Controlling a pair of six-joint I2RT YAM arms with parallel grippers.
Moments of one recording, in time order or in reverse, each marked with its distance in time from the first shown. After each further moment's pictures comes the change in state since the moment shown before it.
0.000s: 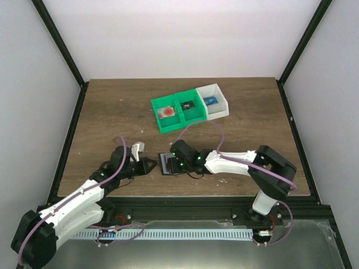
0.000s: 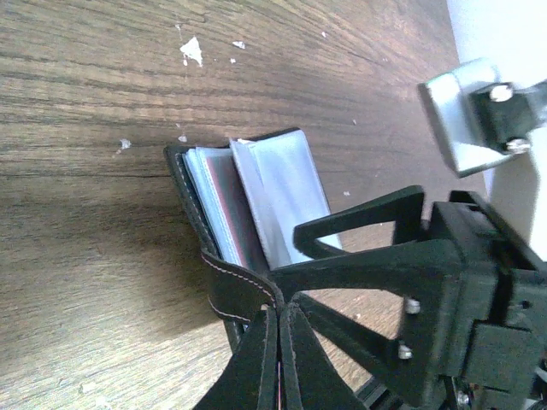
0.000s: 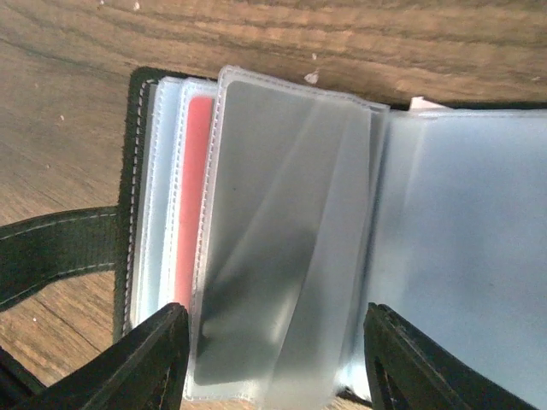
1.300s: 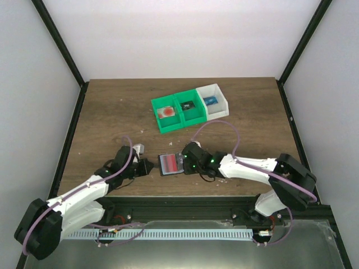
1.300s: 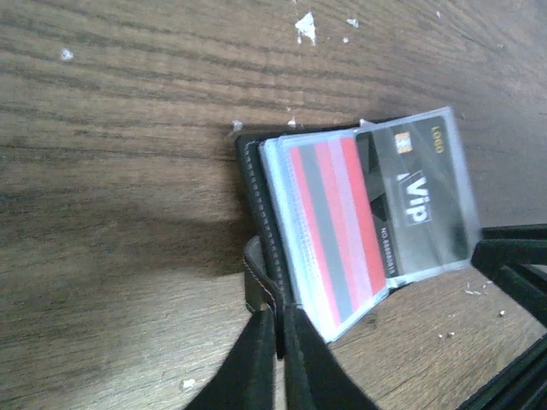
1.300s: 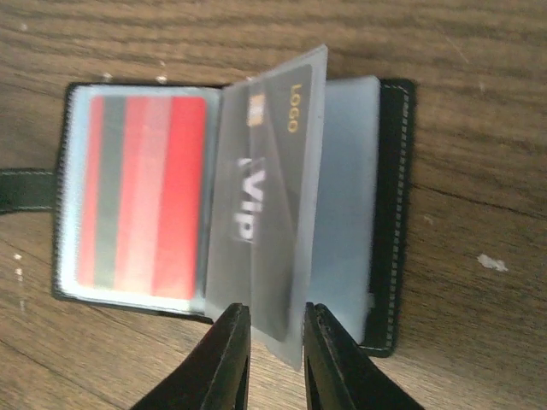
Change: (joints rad) left arm 0.000 0.126 -0.005 -0.022 -0.109 0.031; right arm -0.032 -0.209 -0.125 -0.115 0.158 -0.020
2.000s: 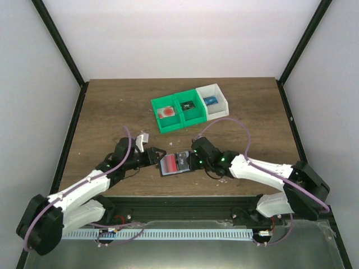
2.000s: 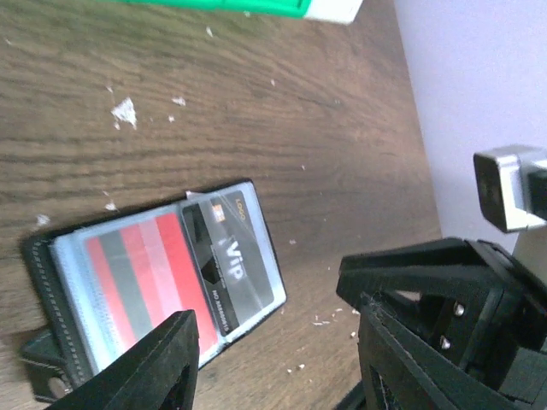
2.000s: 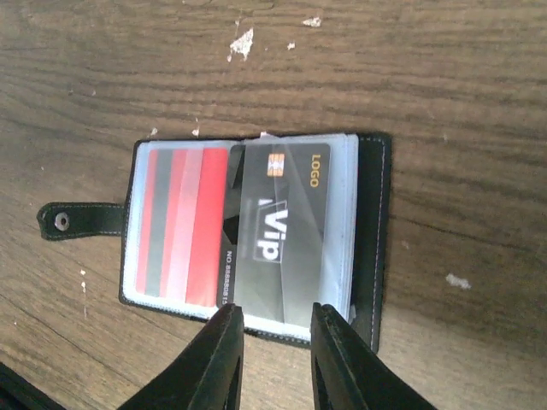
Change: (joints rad) left arm 0.000 0.016 0.104 0.148 0.120 -0.100; right arm -0.068 -0.136 -0.062 0.019 -0.067 -0.013
